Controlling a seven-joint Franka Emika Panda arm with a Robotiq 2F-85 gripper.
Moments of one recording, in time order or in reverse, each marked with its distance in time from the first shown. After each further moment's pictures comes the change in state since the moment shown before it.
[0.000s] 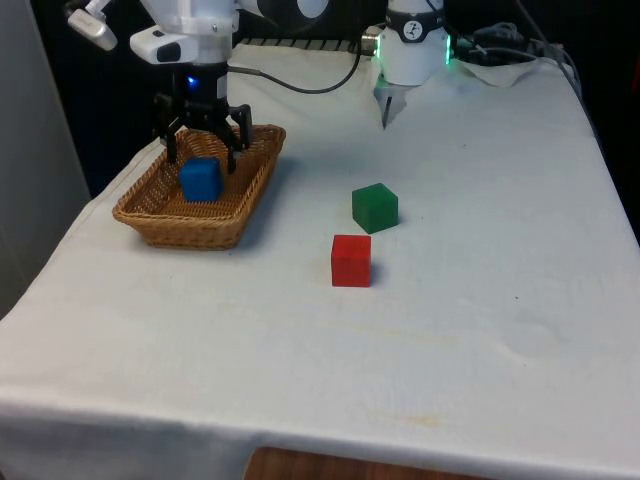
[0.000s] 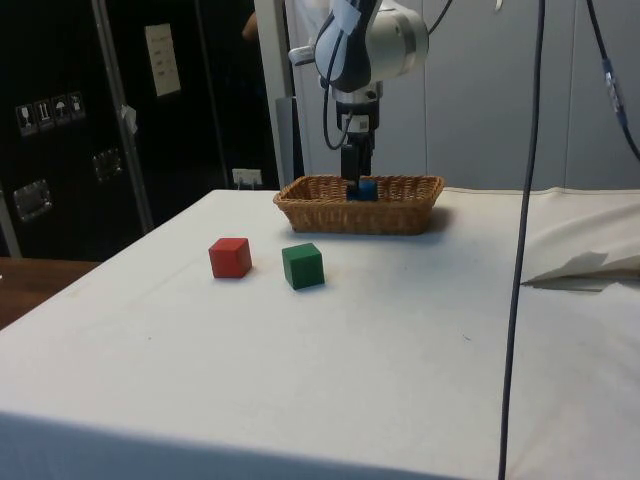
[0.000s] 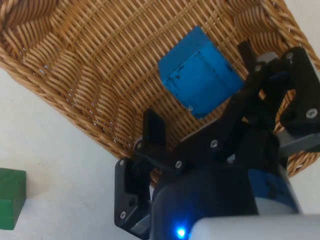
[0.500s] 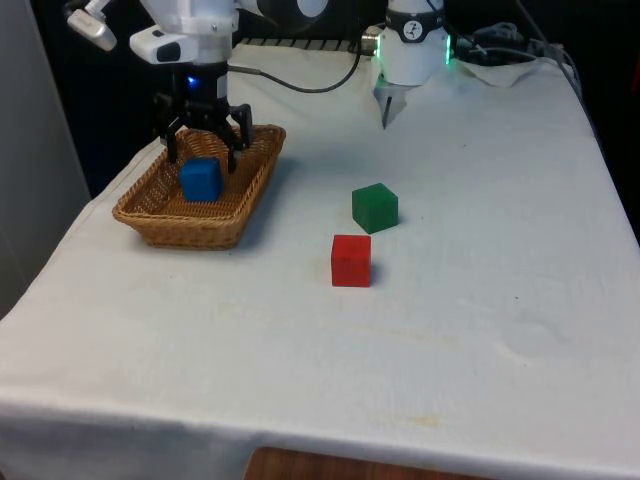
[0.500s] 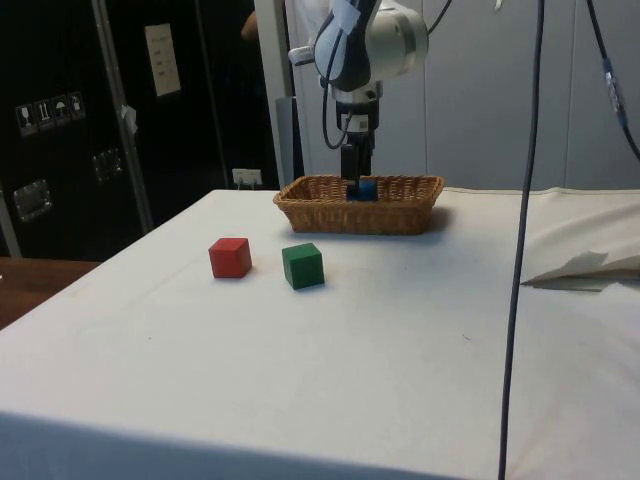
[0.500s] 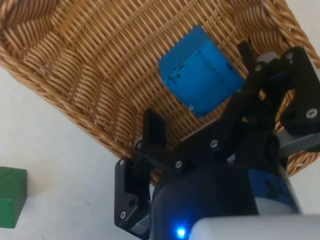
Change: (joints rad) arm 0.000 -0.001 0.000 0.003 0.001 -0.009 0.000
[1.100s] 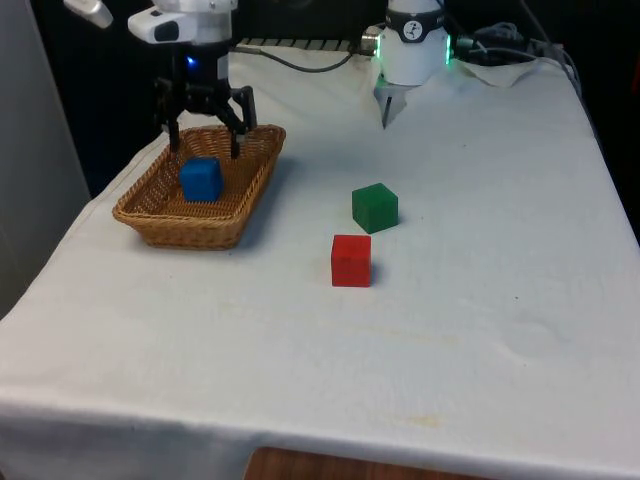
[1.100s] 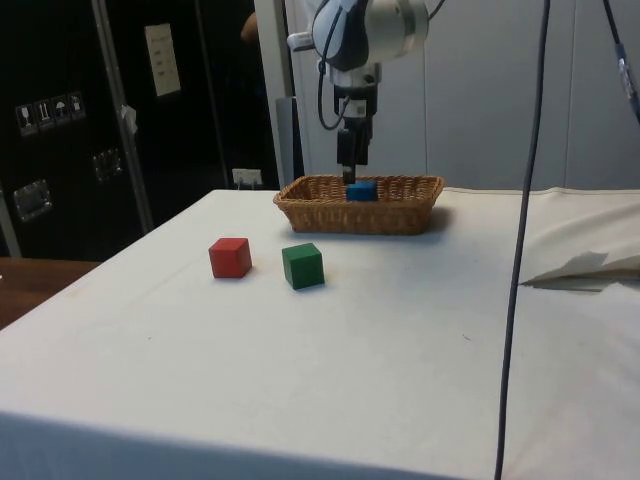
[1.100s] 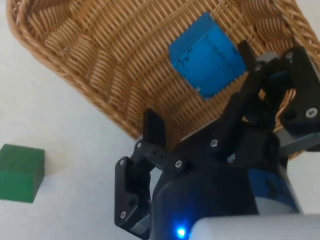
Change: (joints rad) arm 0.001 -0.072 0.001 -0.012 0.002 -0.052 0.000
